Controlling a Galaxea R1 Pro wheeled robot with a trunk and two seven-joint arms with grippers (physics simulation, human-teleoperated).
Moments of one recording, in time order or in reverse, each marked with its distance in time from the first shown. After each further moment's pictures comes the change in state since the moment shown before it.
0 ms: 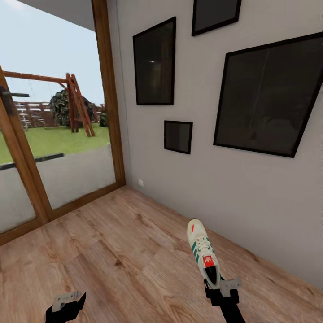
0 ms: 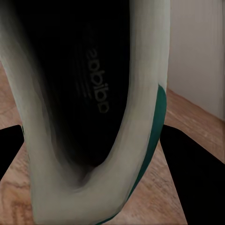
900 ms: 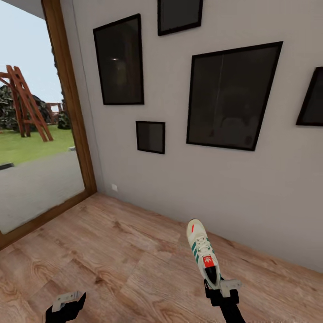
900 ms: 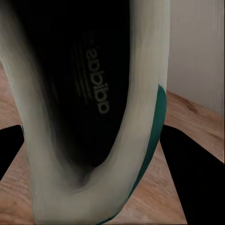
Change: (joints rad) left arm 0.000 0.000 0.000 0.000 0.001 0.000 0.000; right arm 0.000 0.000 0.000 0.001 0.000 0.000 0.002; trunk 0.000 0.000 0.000
